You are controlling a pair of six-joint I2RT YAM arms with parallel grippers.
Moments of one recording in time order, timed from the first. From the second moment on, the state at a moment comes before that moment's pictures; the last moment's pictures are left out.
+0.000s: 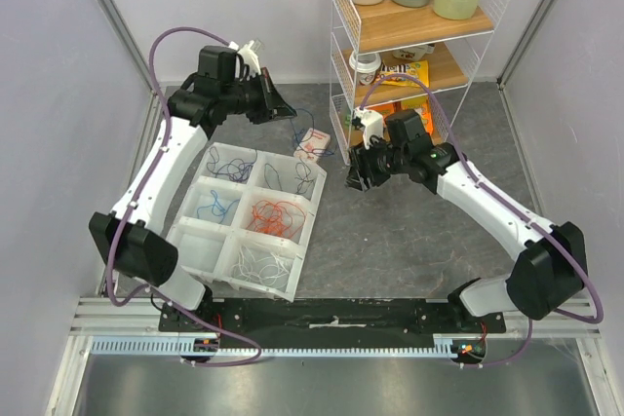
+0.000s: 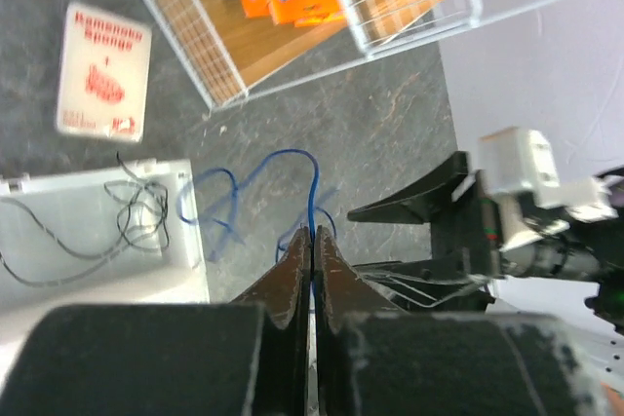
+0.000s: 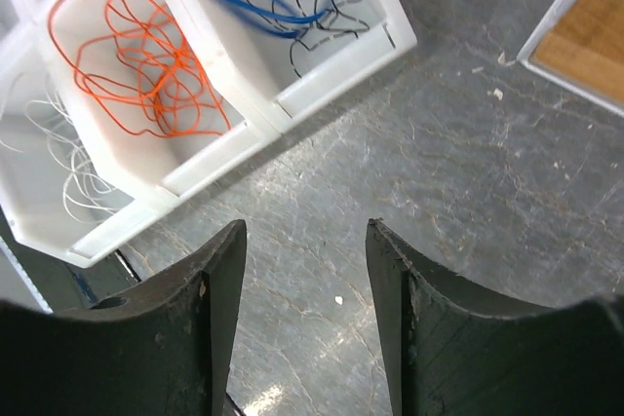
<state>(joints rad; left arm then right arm) -0.33 1.56 1.68 -0.67 0.50 -0.51 0.51 1.40 1.14 -0.49 -0.41 0.05</state>
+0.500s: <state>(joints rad) -0.32 1.63 1.70 -0.84 0.51 -0.61 0.62 1.44 1.25 -0.43 -0.33 0.05</state>
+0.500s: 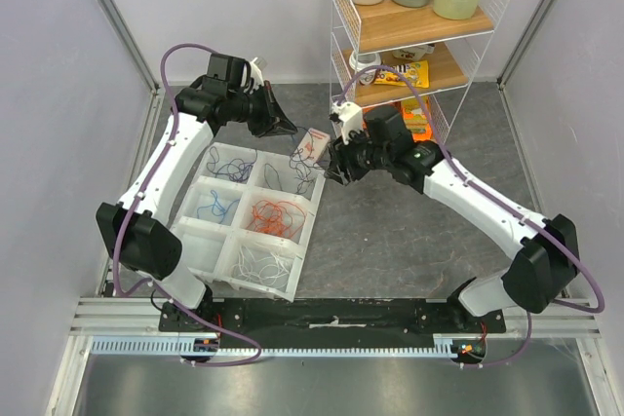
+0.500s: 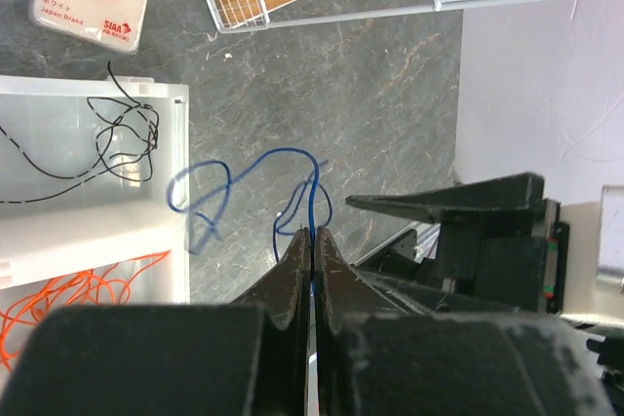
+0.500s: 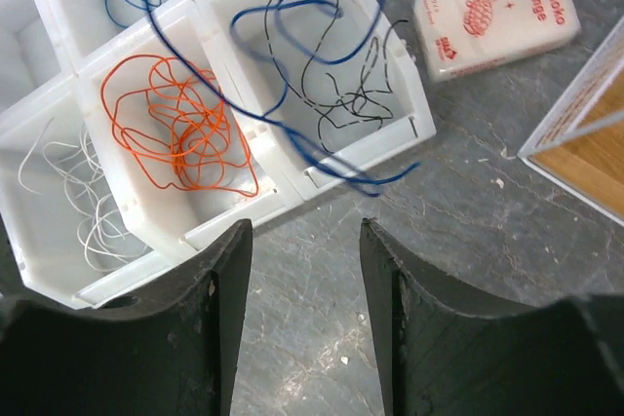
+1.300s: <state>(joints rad) -0.32 1.63 1.70 -0.89 0.58 -0.62 0.74 1.46 1.21 -0.32 -0.12 0.00</state>
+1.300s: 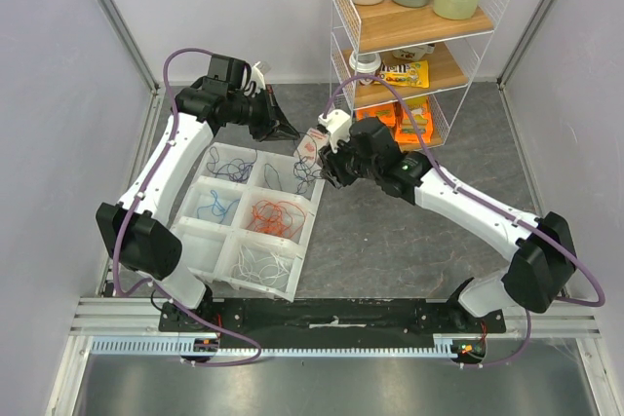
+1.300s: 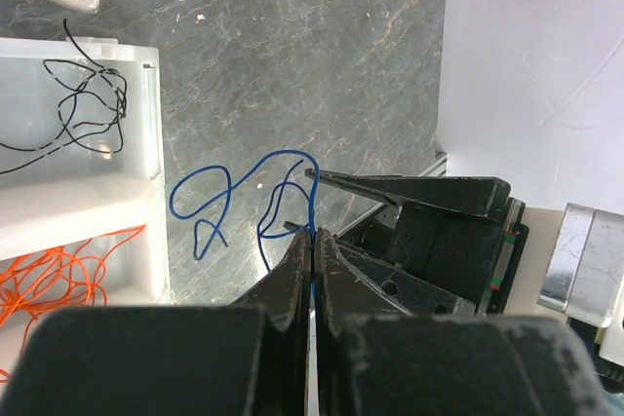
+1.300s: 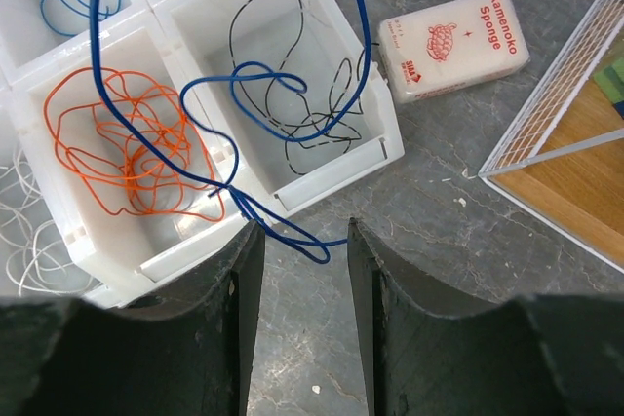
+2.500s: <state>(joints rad) -0.30 1.63 1.67 -0.95 0.79 -0.61 0.86 1.34 1.05 -0.09 0.24 -0.01</state>
